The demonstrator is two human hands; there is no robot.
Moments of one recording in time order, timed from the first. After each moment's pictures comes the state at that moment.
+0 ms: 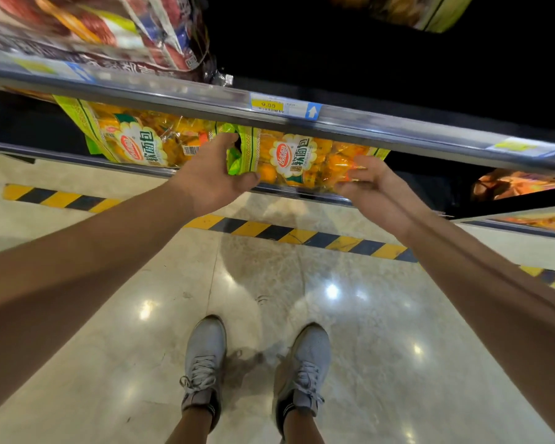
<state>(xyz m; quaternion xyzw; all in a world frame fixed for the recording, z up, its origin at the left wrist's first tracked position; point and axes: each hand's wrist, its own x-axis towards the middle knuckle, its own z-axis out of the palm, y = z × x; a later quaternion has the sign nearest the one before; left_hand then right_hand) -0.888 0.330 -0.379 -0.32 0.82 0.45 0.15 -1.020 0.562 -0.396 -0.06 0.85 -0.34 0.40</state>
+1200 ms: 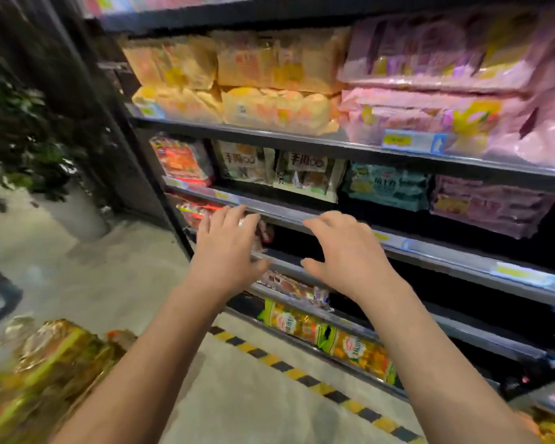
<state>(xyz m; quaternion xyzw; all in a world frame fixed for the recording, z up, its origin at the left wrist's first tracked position) -0.679 0.356 0.267 -0.36 0.93 -0.04 -0.09 -0.836 0.484 0.265 -0.56 0.83 -0.09 0.00</state>
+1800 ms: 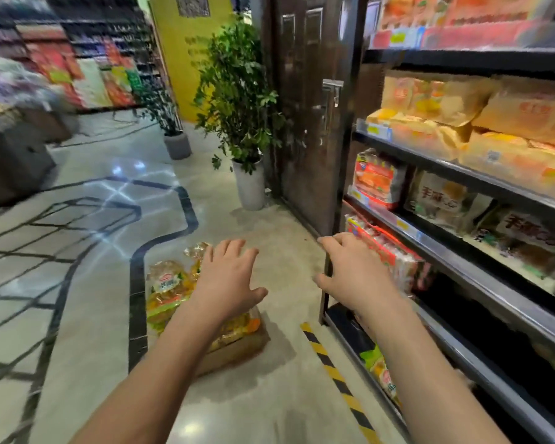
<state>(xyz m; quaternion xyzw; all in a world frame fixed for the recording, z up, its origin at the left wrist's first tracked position) -0.393 0.344 0.271 -0.64 0.77 -0.01 -0.02 -0.614 0.345 0.283 -0.74 0.66 -0.09 0.05</state>
